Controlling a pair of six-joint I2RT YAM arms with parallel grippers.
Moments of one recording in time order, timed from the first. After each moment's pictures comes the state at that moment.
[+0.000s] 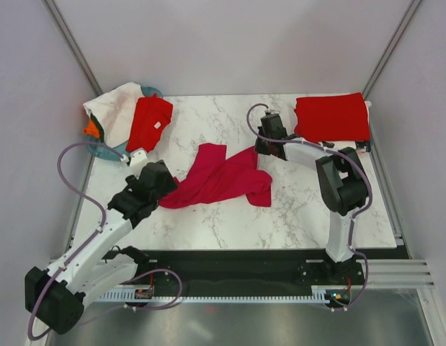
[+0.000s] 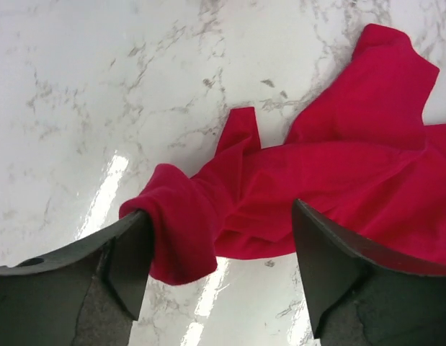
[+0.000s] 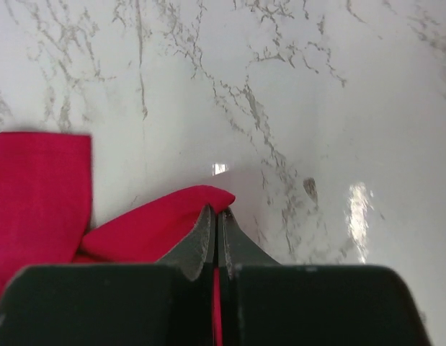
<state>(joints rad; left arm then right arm) -0.50 0.86 0.65 -0.56 -0.56 -0.79 0.41 2.03 1.35 -0.10 0.08 0.53</state>
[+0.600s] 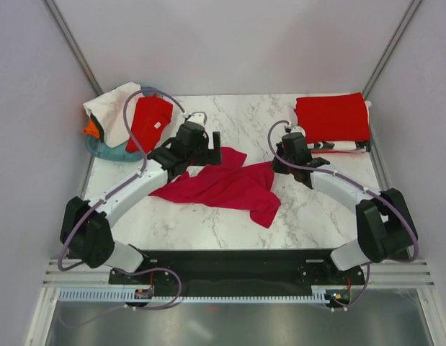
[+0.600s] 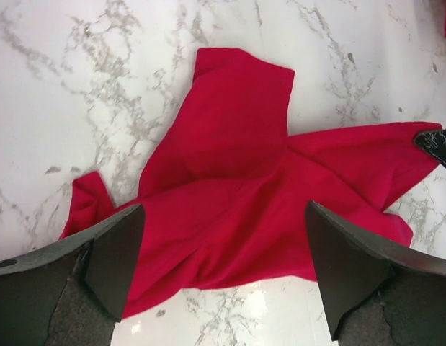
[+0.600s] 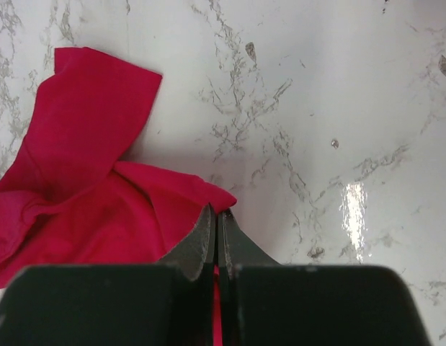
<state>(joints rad) -0.60 1.42 1.14 -0.39 -0.20 -0.44 0.41 1.51 0.91 -0.13 0.08 0.53</state>
